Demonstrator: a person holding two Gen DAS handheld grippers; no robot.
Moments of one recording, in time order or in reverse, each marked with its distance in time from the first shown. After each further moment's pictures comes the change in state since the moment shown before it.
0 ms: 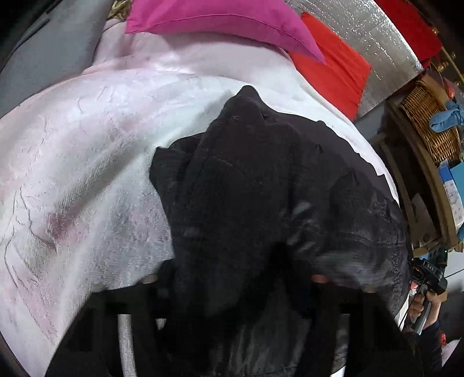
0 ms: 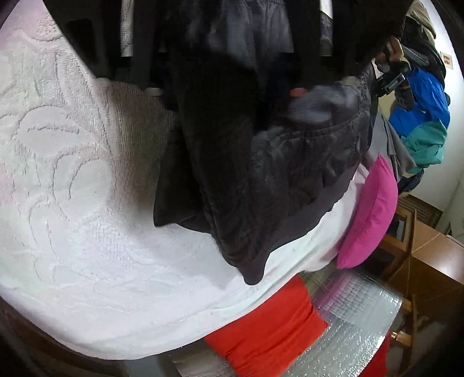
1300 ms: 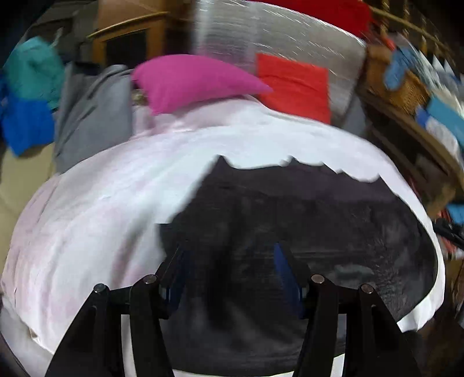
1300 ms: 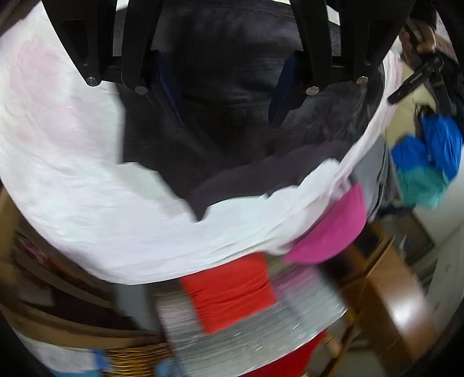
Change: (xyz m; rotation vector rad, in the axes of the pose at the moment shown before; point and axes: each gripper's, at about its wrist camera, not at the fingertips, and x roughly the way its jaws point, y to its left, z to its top) left arm -0.113 -0.093 -0.154 0.257 -0.278 0.218; right arm -0.108 0.097 -0.171 -0.232 -0.245 -0.113
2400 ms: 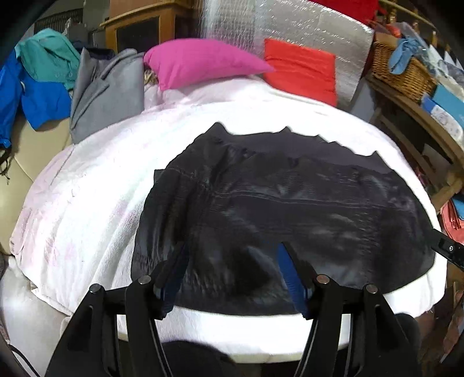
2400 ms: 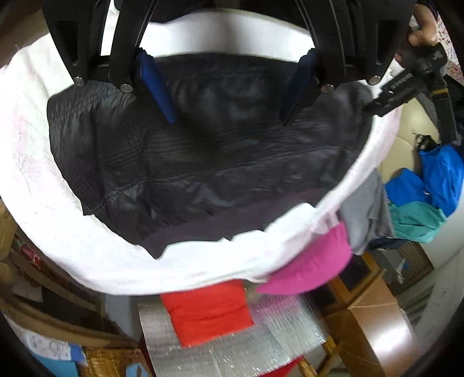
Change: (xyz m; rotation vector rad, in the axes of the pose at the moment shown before) left arm -0.052 -0.023 -0.058 -0.053 0.047 0.081; right arm -0.037 0.079 -0.077 -0.039 0.040 -0.021
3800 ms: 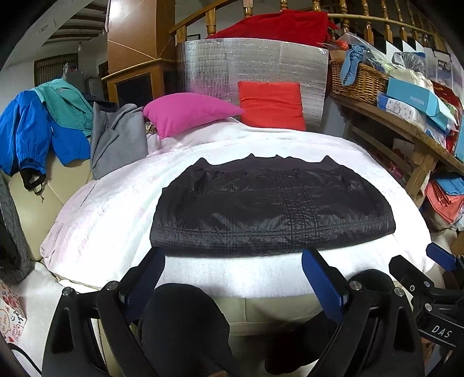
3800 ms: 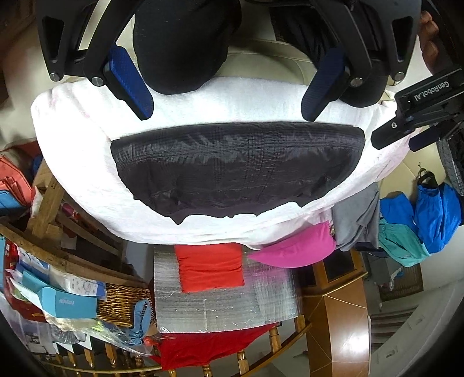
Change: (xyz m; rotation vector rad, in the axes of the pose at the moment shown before) left arm -0.125 -0.046 -0.081 0.110 -0.205 0.019; right arm -0.117 0.052 -0.123 -0.154 -0.227 -0.175
